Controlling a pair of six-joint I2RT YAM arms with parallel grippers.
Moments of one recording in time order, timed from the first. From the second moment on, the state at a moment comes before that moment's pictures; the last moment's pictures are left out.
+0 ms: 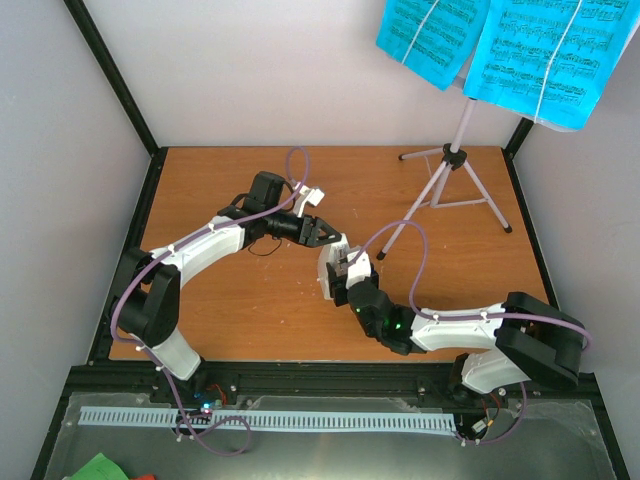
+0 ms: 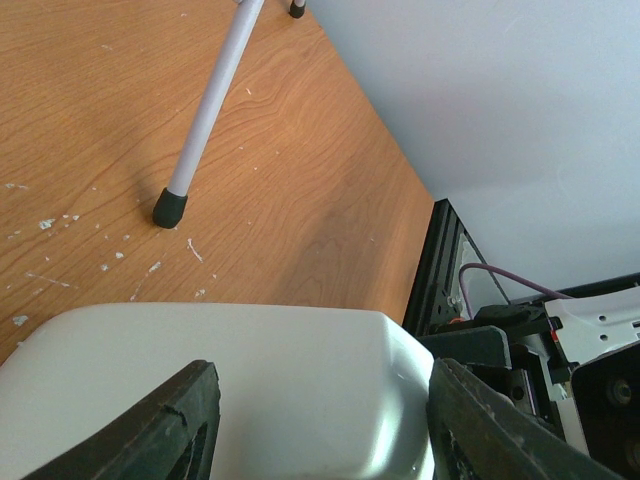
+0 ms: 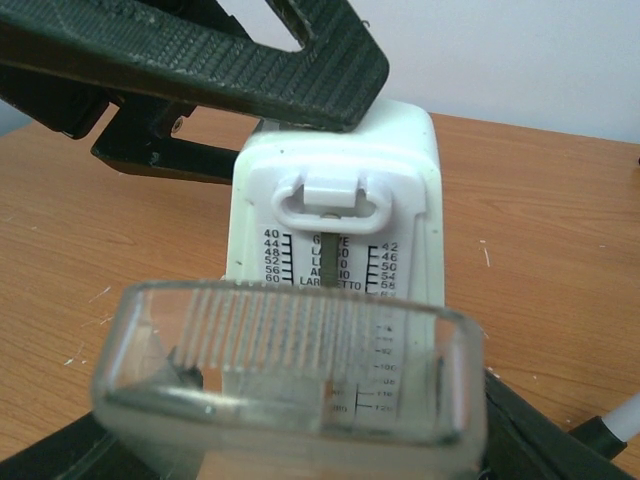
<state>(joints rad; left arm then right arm) -0.50 1.64 1.14 -0.23 0.91 -0.29 1.11 1.37 0.46 0.58 0.69 0.23</state>
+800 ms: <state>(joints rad) -0.50 1.64 1.14 -0.23 0.91 -0.29 1.10 1.40 0.47 0.62 0.68 0.23</state>
